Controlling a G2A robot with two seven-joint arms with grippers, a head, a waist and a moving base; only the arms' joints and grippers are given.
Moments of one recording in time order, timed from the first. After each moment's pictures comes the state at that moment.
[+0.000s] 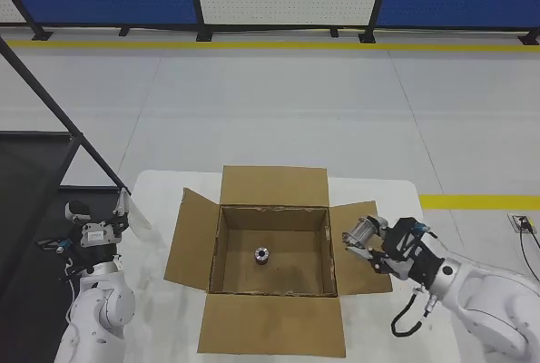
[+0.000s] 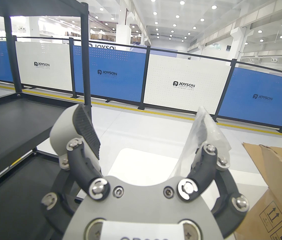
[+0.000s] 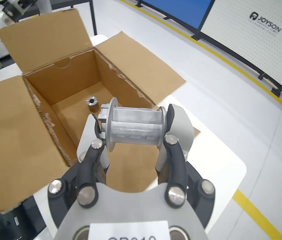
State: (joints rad) left arm 1.05 -1.30 -1.69 -1.23 1.22 -0.10 0.59; right arm -1.14 -0.94 1.39 -1.98 -0.98 -0.53 0.52
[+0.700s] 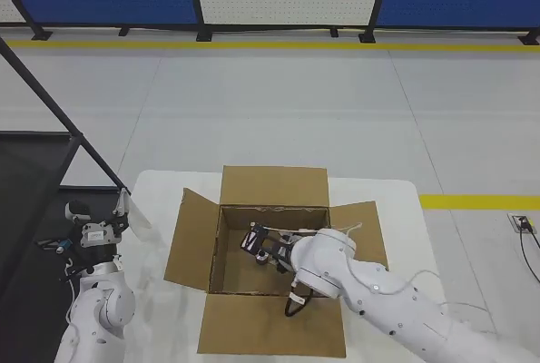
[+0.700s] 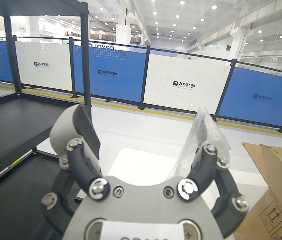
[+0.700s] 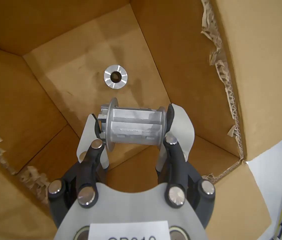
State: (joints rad) left arm 1.05 -1.30 -1.69 -1.23 1.22 -0.10 0.59; right arm -0.36 -1.30 0.45 -1.37 -1.03 -0.15 1.11
